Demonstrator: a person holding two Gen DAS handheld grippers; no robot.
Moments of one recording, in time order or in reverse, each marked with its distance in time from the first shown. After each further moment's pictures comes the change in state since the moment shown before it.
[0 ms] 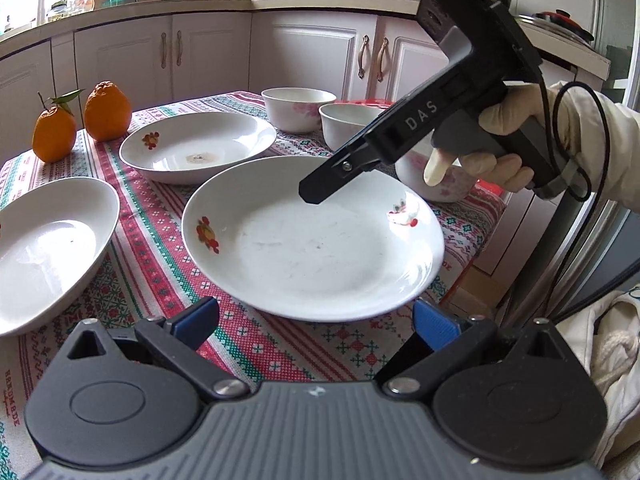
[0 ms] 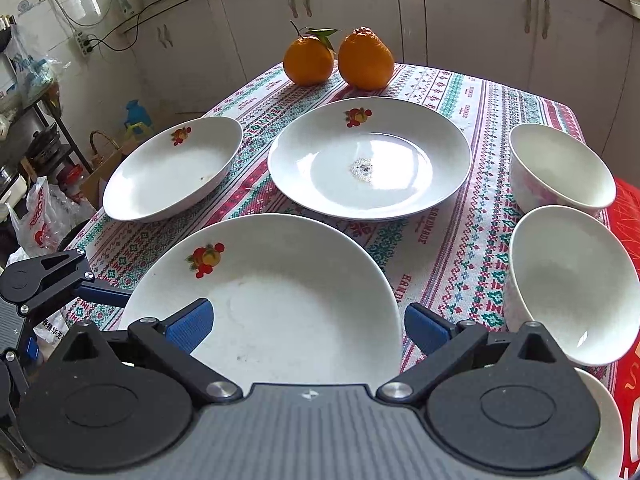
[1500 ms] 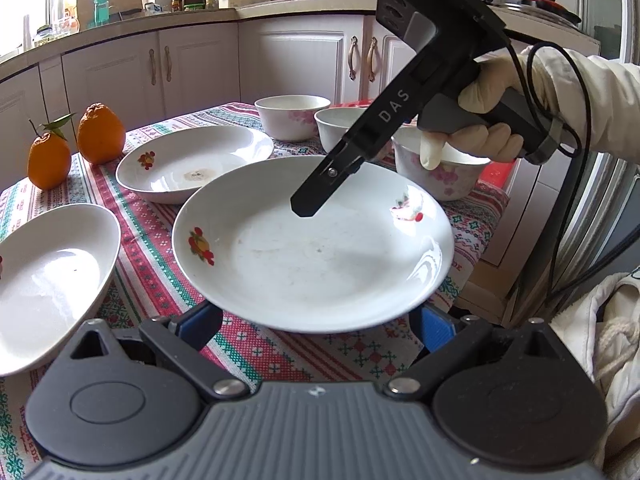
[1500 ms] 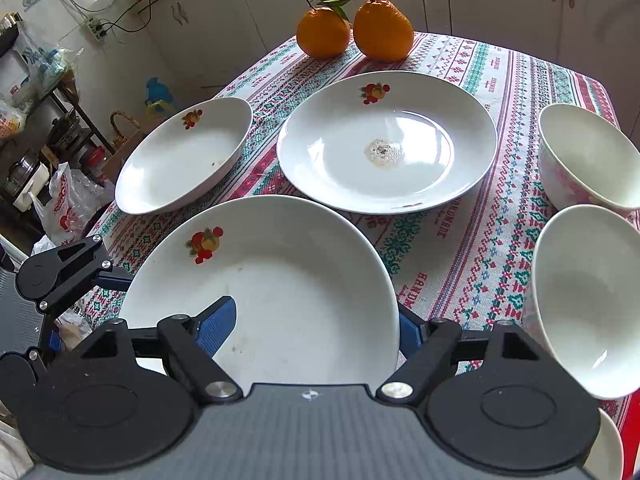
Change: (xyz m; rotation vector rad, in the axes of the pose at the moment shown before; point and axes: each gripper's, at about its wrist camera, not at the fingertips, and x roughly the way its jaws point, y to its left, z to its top) left arm 0.000 0.003 0.004 0.072 -0.015 0.014; right arm 0.010 -0.011 0.020 0.008 0.108 0.105
